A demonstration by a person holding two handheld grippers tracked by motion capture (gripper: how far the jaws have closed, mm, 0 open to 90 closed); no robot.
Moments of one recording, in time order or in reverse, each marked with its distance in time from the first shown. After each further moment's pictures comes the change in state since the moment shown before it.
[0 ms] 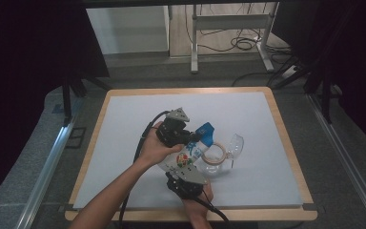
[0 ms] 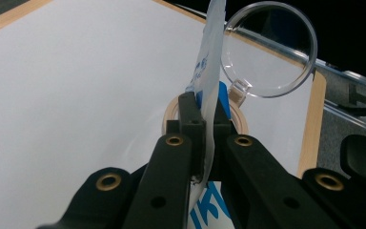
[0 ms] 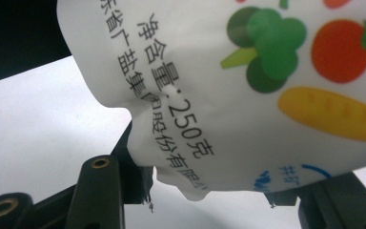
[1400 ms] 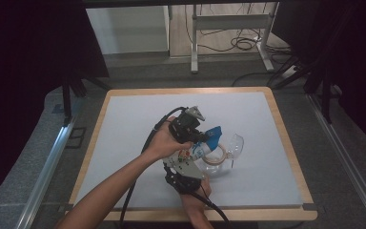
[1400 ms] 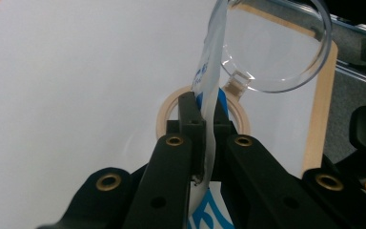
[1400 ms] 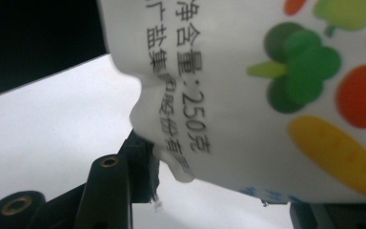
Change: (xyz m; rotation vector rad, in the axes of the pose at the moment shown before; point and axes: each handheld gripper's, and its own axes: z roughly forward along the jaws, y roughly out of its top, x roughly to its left) left arm -0.008 0.028 0.022 0.161 0.003 0.086; right arm 0.000 0.018 0.006 -0.023 -0.014 -0.017
